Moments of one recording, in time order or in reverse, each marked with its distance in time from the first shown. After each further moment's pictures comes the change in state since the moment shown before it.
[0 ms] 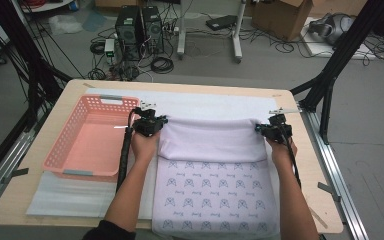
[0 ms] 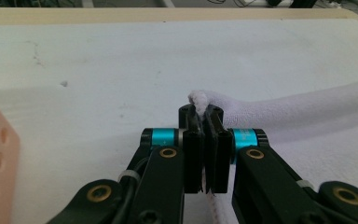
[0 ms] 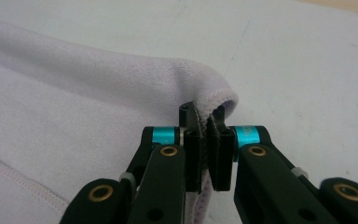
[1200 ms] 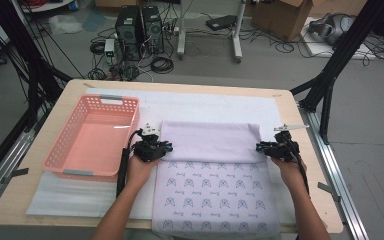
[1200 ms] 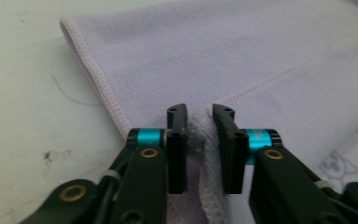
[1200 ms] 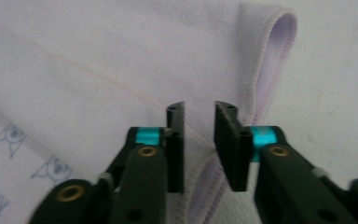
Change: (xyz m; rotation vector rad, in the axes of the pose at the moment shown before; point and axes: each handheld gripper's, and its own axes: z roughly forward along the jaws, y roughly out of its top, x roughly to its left) left arm -0.026 -0.053 -0.041 0.119 -0.184 0.127; right arm 0.013 -0.043 -0.040 0.082 0.137 -0.003
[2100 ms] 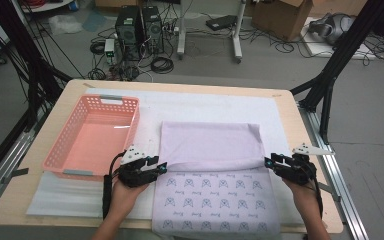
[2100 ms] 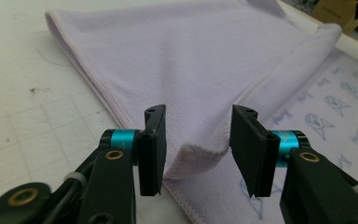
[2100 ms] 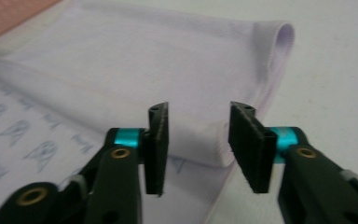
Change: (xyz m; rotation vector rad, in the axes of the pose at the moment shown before) left arm -0.019 -0.042 -0.063 -0.142 -0.081 -0.017; right arm 0.028 -0.042 -0.053 -0.177 0.012 -0.003
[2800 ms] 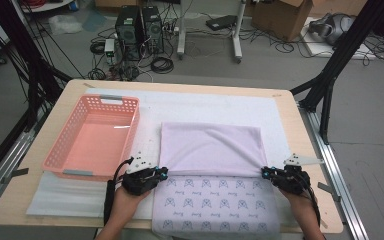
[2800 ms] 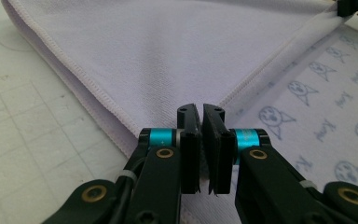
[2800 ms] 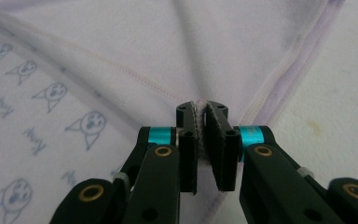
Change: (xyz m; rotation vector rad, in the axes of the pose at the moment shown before) left arm -0.023 -0.017 -0.004 0.066 -0.047 0.125; right arm 0.012 -0.033 -0.001 0.072 0.056 -0.087
